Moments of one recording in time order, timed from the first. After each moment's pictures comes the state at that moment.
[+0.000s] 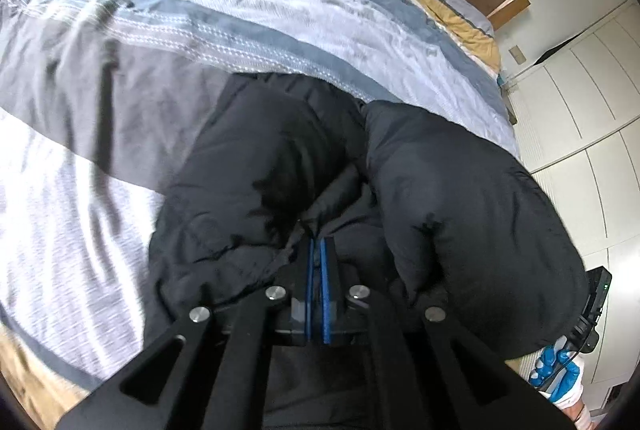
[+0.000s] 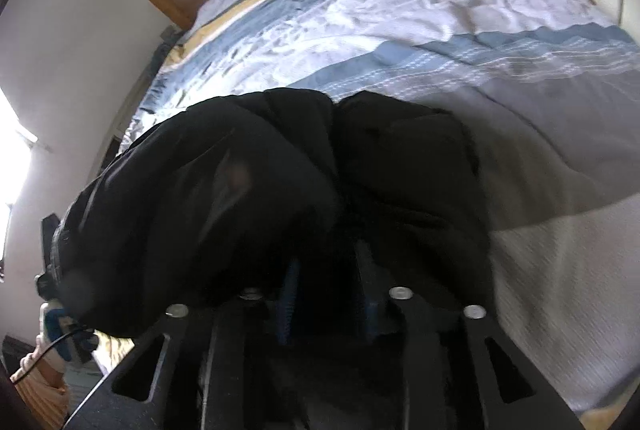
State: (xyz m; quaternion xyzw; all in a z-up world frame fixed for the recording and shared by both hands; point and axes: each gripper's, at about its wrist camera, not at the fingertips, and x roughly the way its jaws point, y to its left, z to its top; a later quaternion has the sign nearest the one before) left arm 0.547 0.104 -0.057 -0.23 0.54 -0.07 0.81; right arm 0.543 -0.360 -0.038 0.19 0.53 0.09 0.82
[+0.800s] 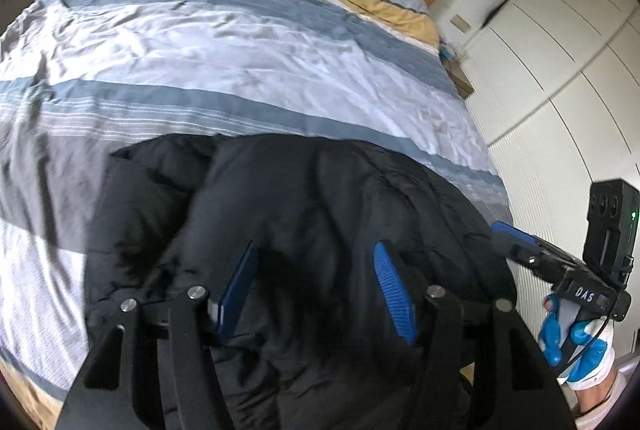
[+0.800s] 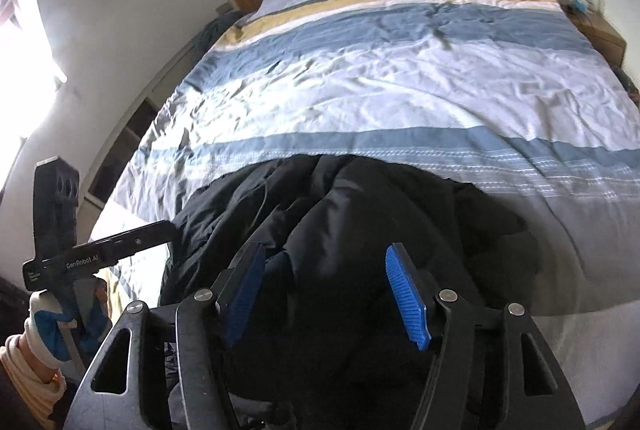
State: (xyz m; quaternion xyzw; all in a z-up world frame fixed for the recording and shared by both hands) left arm 0.572 -0.011 0.009 -0.15 0.51 -0.16 0.83; right arm 0.583 -0.260 0.035 0.09 0.51 0.18 0.84
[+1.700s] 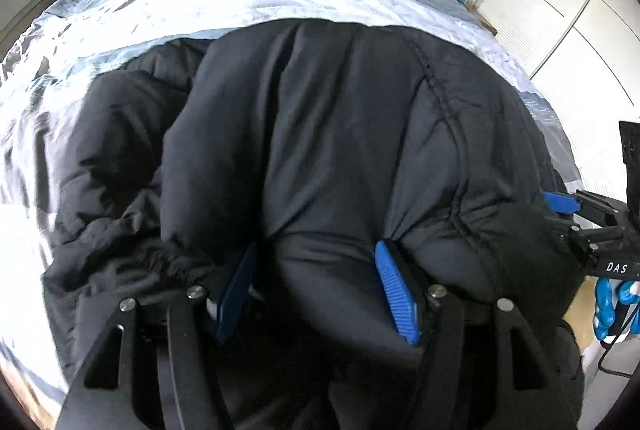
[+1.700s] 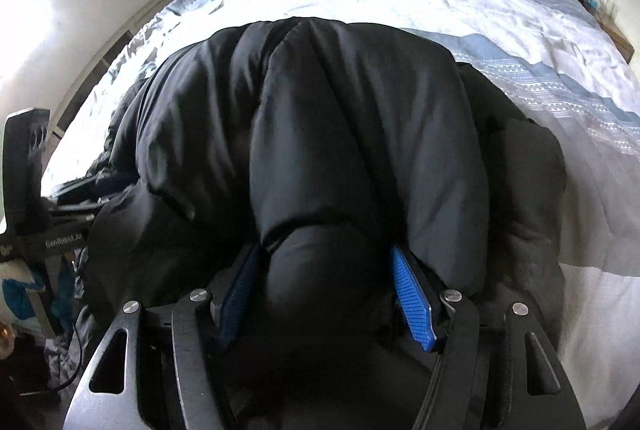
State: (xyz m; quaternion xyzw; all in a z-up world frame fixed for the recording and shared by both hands) left arm 0.518 -0.031 -0.091 -0.04 0.53 -0.12 0.84; right arm 0.540 -0.276 -0.067 0.00 0.56 0.17 0.81
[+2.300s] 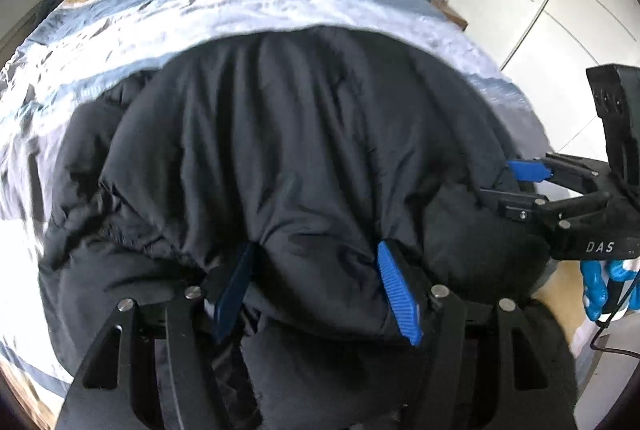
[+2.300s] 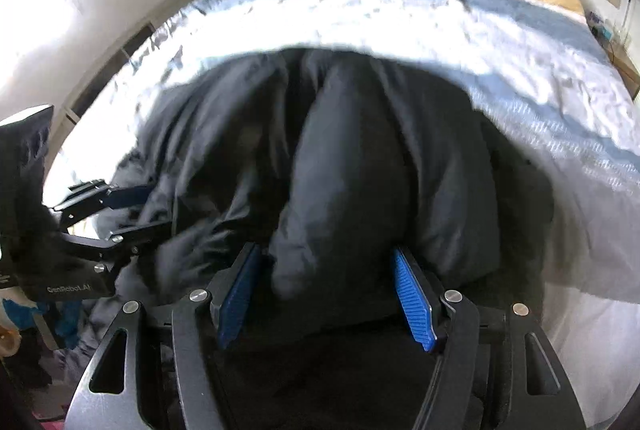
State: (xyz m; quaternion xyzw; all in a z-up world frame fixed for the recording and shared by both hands) left arm 0.484 -0.062 -0.077 -0.02 0.51 -0.16 0.84; right arm 0.531 -0.257 -0.052 -0.02 0.55 0.20 0.81
